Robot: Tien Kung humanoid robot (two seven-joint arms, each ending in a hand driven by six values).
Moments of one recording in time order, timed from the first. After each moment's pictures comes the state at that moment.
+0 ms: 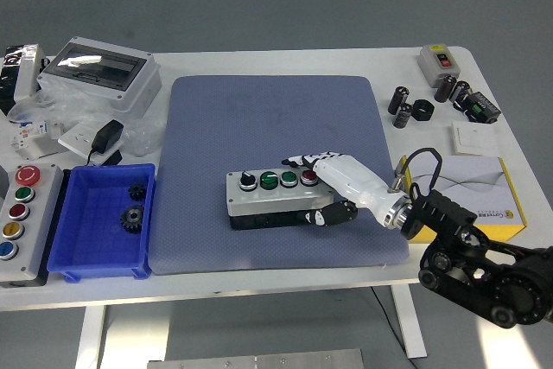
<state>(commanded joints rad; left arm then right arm) -0.03 0.12 -1.39 -0.18 1.52 0.03 0.20 0.52 -0.45 0.46 1.34 -1.75 -0.28 0.06</state>
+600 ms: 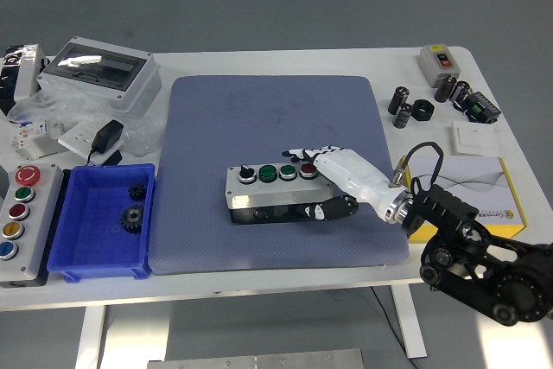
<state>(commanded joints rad) -0.03 0.12 -1.39 -0.18 1.53 0.02 0.20 0.52 -0.45 0.50 1.36 -1.78 -0.23 0.04</state>
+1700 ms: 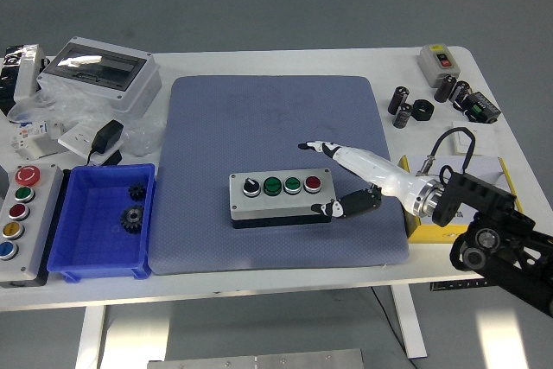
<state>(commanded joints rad) -0.03 0.12 -1.38 -0.18 1.52 0.02 0.20 0.45 -0.63 0.71 1.63 -1.46 0.05 -0.08</state>
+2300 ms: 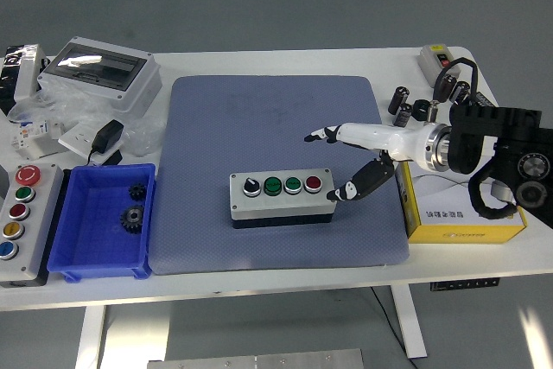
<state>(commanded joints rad) -0.03 0.12 -1.37 -0.18 1.50 0.02 0.20 0.67 -0.61 0.82 1.77 -1.32 0.57 -0.56</state>
